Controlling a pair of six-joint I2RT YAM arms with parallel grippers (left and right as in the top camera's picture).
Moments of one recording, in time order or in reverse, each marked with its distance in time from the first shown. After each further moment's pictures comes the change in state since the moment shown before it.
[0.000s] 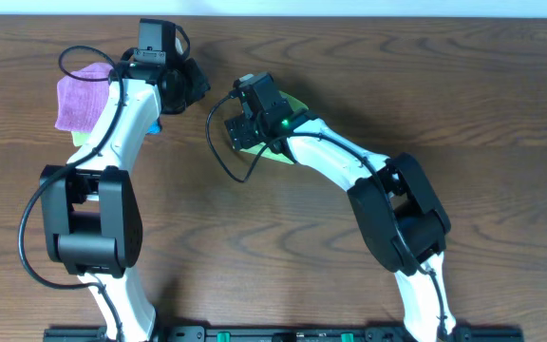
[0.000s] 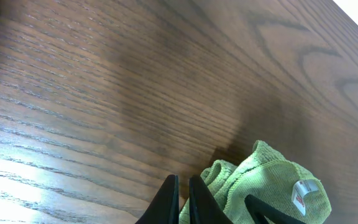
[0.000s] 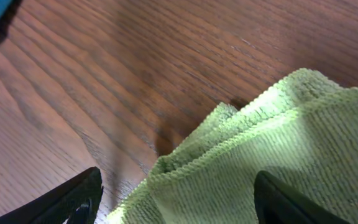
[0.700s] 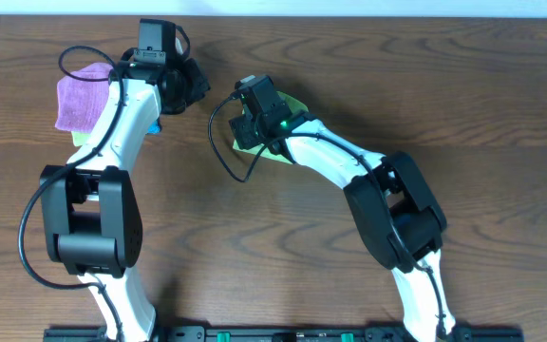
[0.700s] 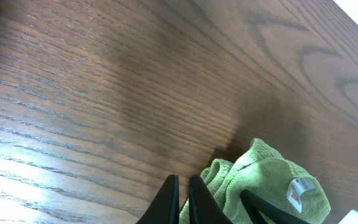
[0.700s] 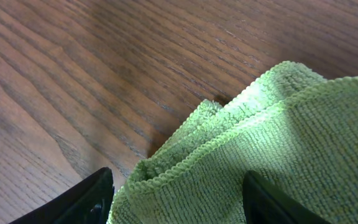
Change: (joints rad) left arm 0.000 0.000 0.000 -0.001 0.000 0.000; right arm 0.000 0.024 0.000 0.017 0.037 0.000
